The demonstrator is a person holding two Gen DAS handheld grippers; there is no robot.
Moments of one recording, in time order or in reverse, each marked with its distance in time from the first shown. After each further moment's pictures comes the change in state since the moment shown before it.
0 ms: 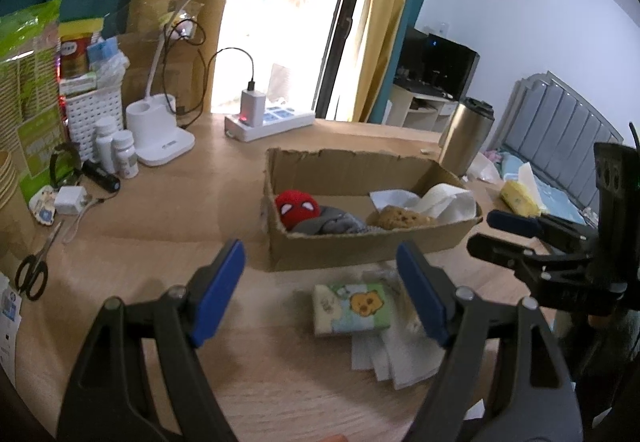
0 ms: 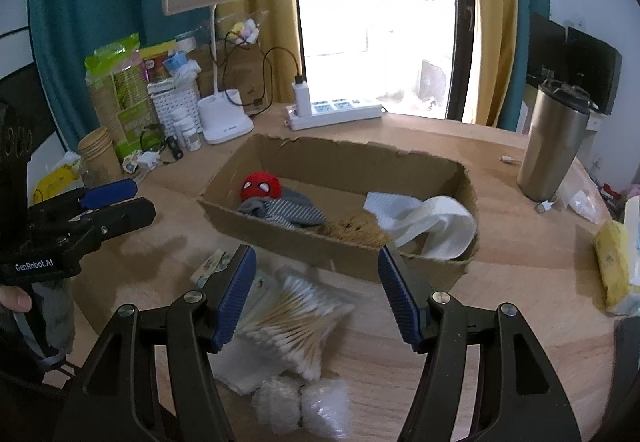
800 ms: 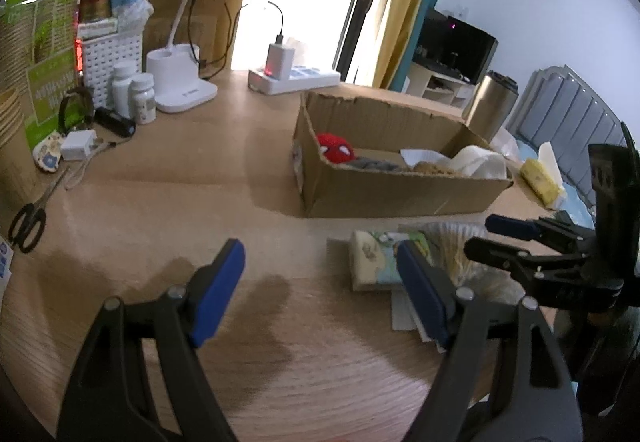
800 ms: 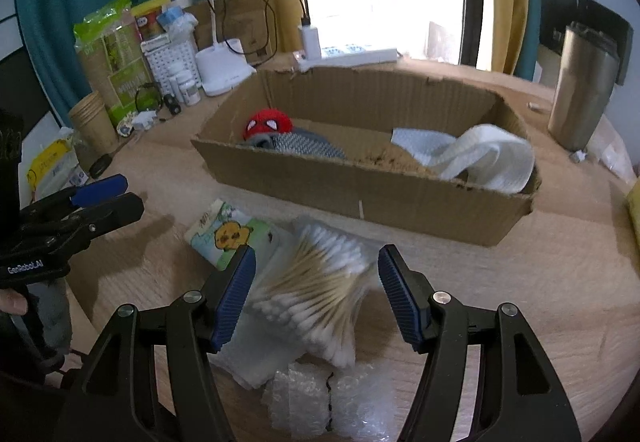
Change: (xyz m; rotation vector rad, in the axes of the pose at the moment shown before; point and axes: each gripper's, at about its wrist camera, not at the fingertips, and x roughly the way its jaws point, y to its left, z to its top) left arm 0.016 0.027 -0.038 -0.047 0.093 0.034; right arm 0.046 0.008 -0.027 0.039 0.139 0.035
